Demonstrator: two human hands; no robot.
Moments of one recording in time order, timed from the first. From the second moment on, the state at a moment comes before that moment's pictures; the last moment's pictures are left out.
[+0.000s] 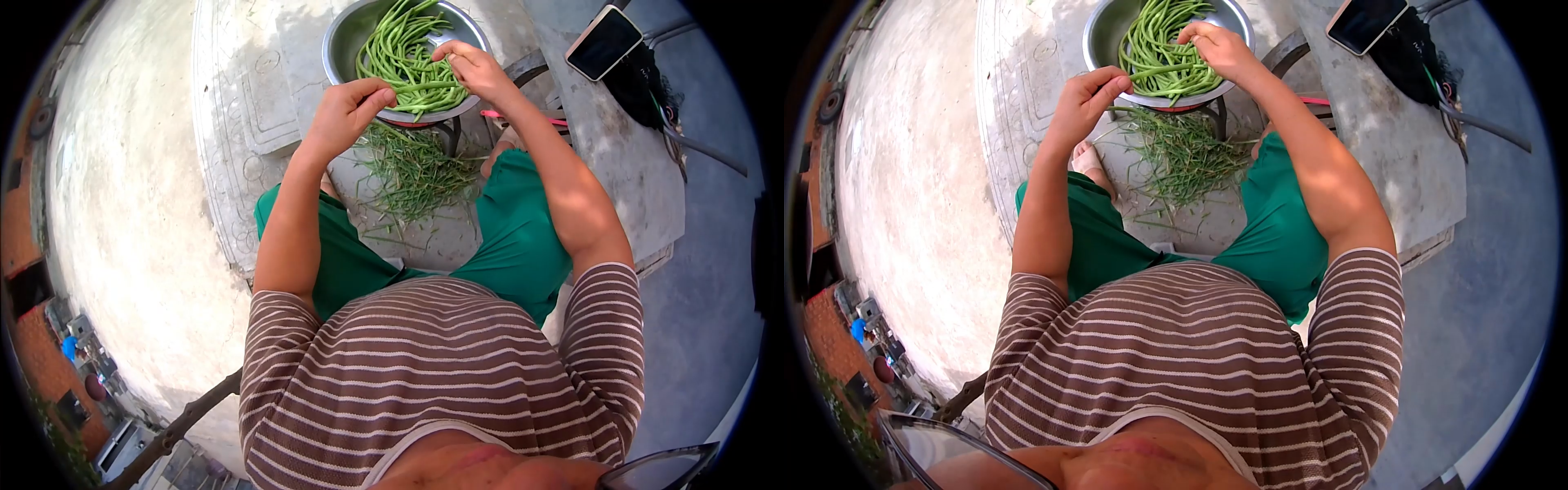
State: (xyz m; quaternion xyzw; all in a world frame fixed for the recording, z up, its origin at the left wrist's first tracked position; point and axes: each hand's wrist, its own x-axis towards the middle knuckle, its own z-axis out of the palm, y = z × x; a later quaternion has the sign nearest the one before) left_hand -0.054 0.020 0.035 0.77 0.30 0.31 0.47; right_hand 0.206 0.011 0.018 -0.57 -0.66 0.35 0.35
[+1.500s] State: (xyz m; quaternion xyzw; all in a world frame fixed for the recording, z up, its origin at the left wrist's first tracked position) left_hand -0.036 0.009 0.006 0.70 0.29 0.29 0.59; right_hand 0.201 0.003 0.043 -0.46 -0.39 0.56 0.57
